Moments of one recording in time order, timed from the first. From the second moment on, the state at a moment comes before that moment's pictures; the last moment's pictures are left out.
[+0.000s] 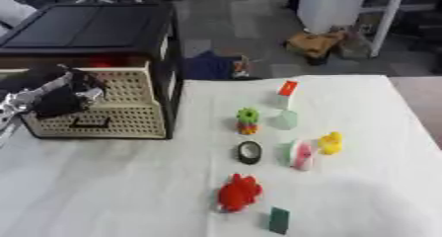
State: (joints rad) left arm -0.88 0.68 -0.26 -1.38 -0.64 0.12 -0.42; right arm 0.00 -0.52 -0.22 -1.98 -0.15 -0.30 -0.47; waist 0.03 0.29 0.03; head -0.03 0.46
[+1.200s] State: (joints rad) left arm -0.74 0.73 -0.26 -1.63 -0.62 0.13 -0.46; right arm 0.01 -0.51 -0.23 -1.98 -0.16 -0.31 -0.48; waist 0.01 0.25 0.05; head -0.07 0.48
